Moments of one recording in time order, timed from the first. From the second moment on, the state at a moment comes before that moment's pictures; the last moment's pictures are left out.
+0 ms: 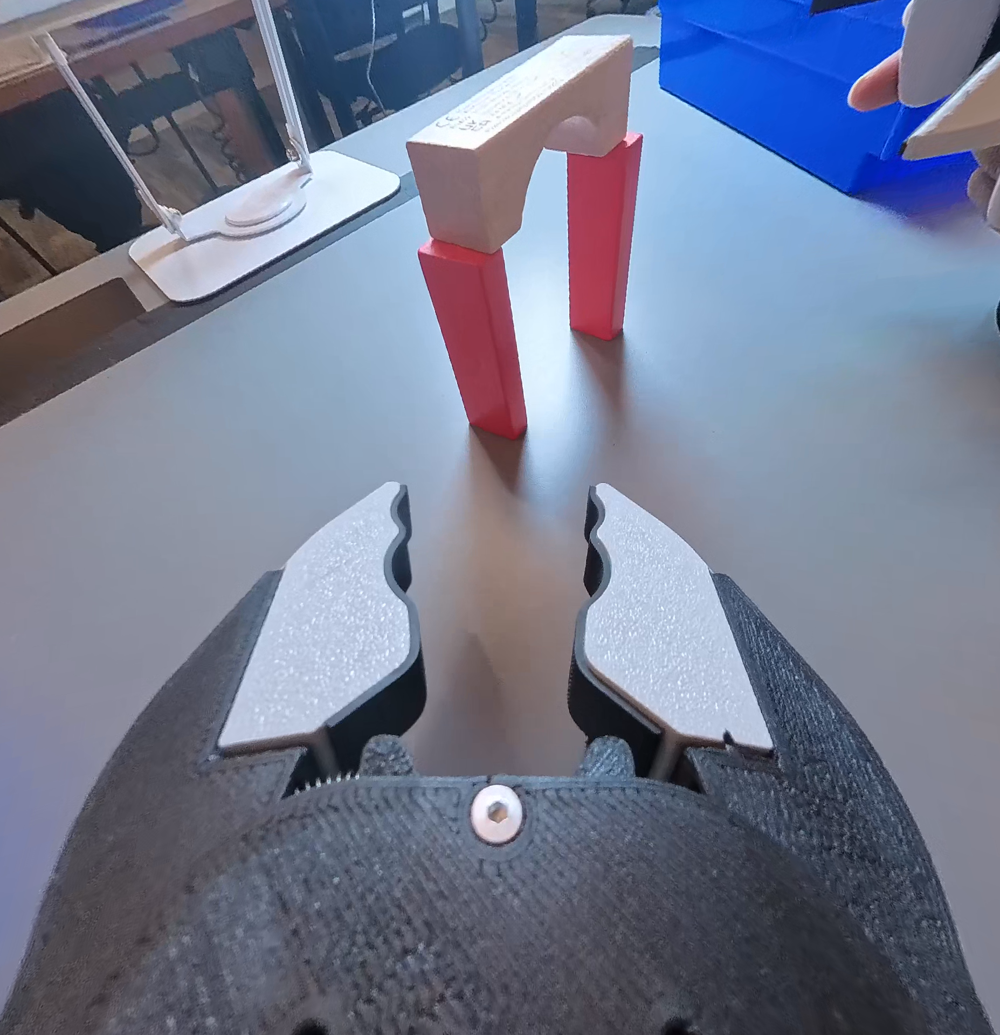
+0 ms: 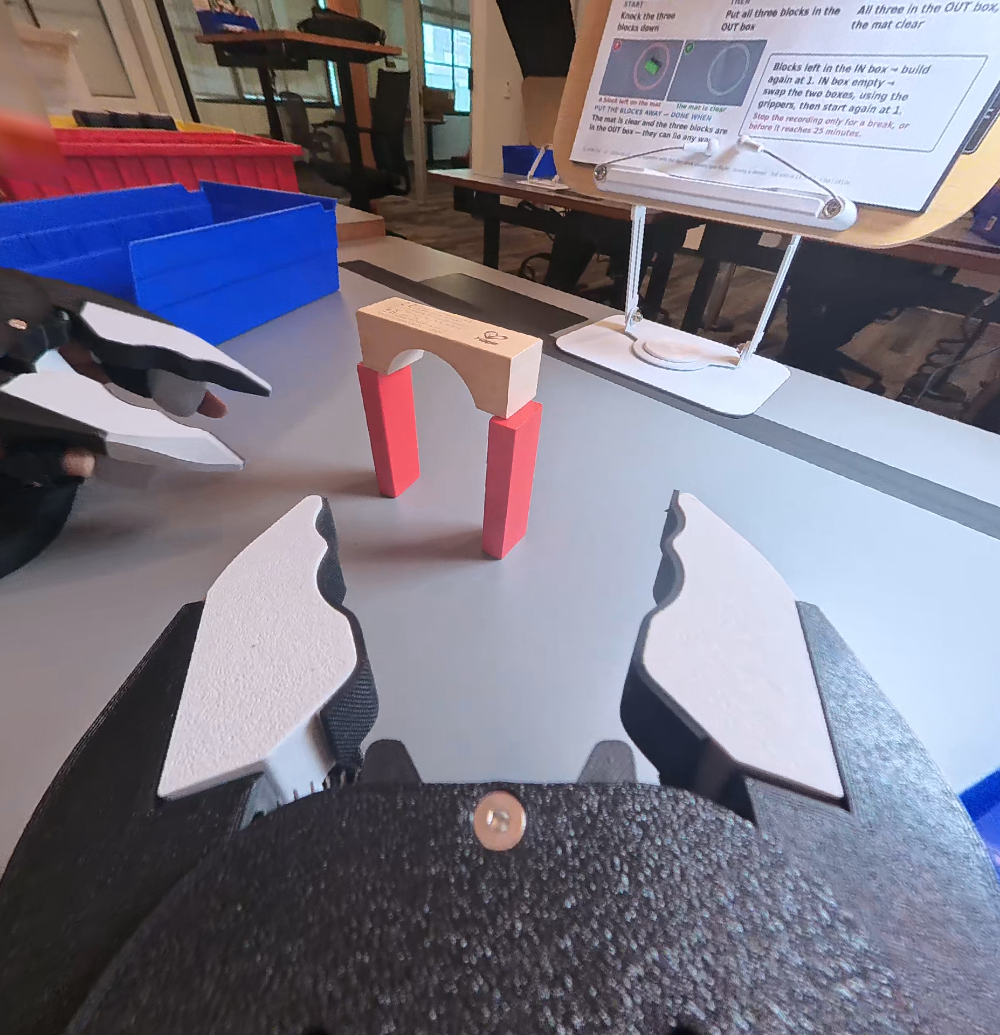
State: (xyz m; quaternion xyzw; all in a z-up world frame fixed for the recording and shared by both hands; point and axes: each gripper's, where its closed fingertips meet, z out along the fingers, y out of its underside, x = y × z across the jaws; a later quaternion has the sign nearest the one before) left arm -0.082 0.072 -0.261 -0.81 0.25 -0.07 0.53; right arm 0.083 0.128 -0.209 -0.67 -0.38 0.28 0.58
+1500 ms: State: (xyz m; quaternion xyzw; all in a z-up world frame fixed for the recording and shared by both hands) left arm -0.007 0.127 -0.205 -0.76 0.27 -0.12 0.58; right arm 0.106 0.140 -0.192 -0.66 -0.34 0.30 0.60
